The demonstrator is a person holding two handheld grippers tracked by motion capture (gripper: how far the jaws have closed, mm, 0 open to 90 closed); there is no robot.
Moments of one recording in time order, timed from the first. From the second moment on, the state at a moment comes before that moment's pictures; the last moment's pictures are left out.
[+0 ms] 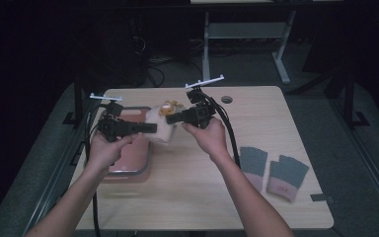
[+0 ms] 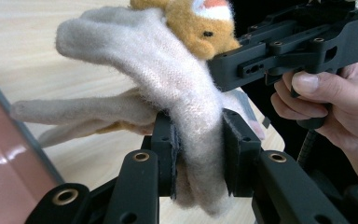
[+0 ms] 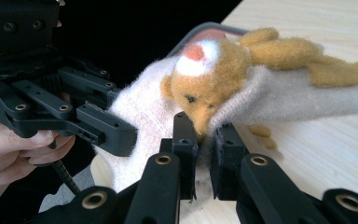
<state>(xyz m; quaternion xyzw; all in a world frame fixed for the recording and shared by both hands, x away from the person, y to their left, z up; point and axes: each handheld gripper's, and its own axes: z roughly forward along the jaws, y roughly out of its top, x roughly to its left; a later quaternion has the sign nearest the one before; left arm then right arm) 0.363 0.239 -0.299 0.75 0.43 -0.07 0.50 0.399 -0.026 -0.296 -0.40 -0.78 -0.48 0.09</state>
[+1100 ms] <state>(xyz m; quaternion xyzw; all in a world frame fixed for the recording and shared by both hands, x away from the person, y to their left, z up) 0.374 0.330 -0.295 0.72 0.48 -0.03 0.50 0.444 0.075 -0.292 -0.36 -0.80 -0.46 0.13</state>
